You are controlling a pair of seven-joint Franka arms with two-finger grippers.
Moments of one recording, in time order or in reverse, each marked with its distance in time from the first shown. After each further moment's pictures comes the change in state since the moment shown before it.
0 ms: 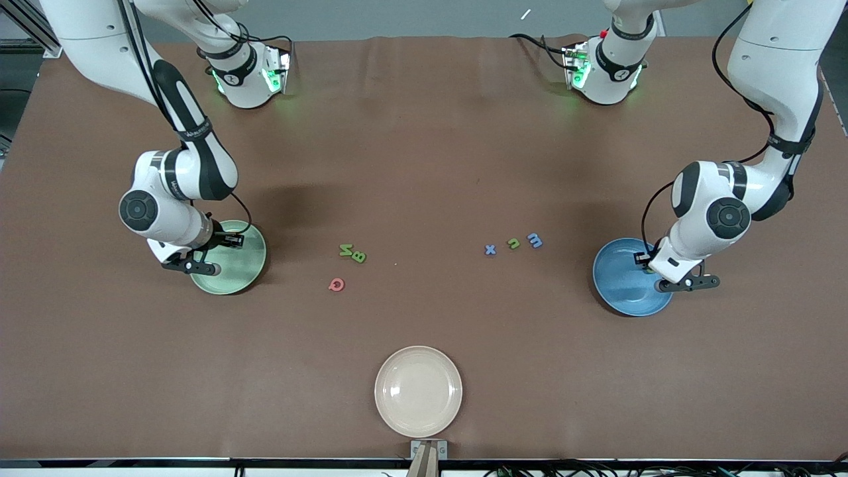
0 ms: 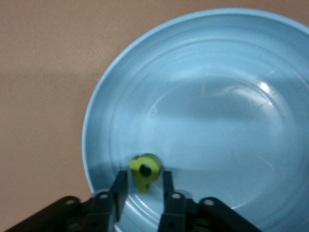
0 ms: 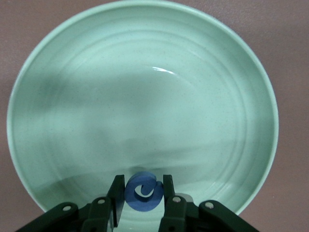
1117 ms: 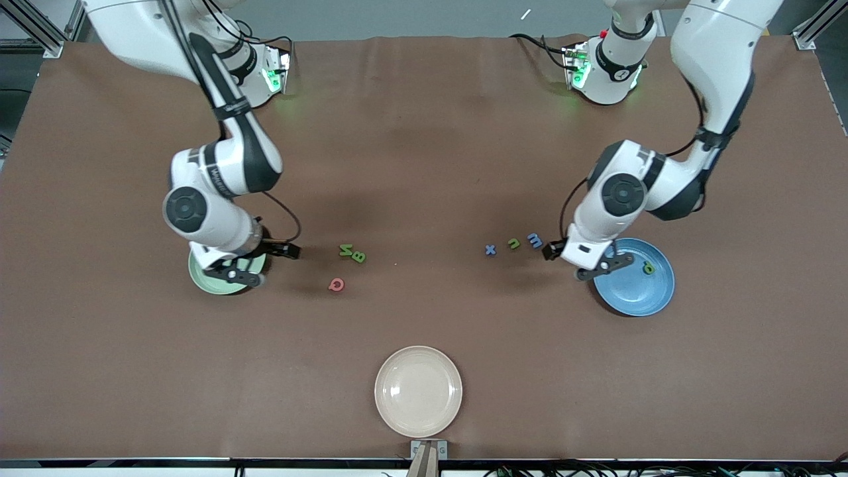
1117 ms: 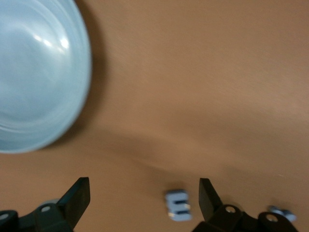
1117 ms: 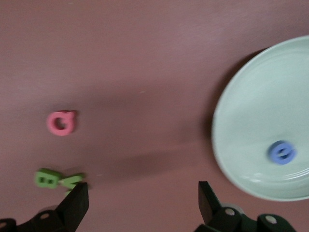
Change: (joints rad) left arm -0.130 -0.021 -0.285 0.062 0.000 -0.130 -0.644; right arm 0.244 0.006 0.037 0.272 0.084 -0.185 0.361
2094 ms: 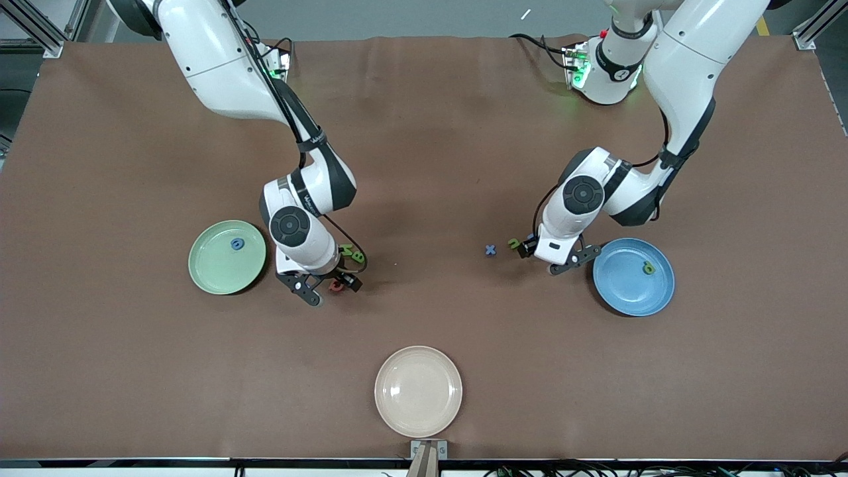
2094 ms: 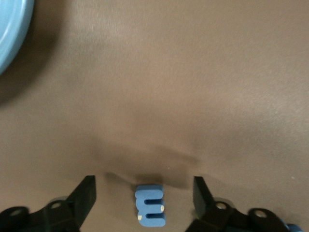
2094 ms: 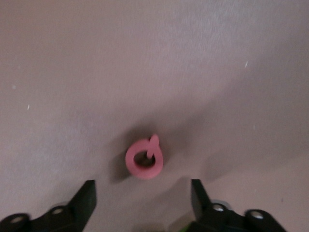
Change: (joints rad) left arm -0.037 0.089 -0.002 -0.043 0.072 0.103 -0.196; right arm 0.153 0.296 -0.022 0.212 -0.025 0.189 0.521
